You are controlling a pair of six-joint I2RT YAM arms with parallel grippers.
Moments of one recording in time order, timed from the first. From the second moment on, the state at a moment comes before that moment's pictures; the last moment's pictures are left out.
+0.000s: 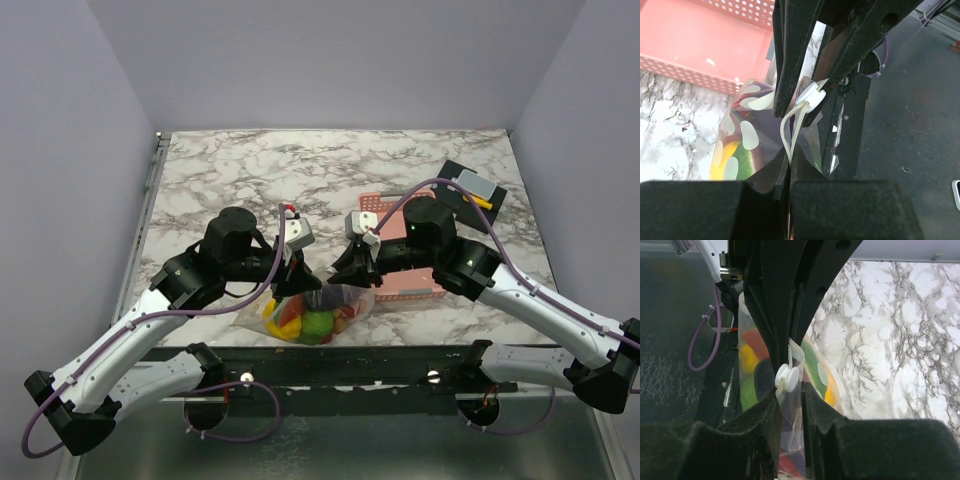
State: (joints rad) left arm -0.76 0.89 1.01 -0.57 0.64 -0.02; right arm 0.89 1.10 1.06 -0.28 -0.68 -0.26
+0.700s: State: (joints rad) left arm -0.76 0.89 1.01 -0.56 0.66 -0.02; right arm 0.89 1.12 1.06 -0.27 -0.72 -0.24
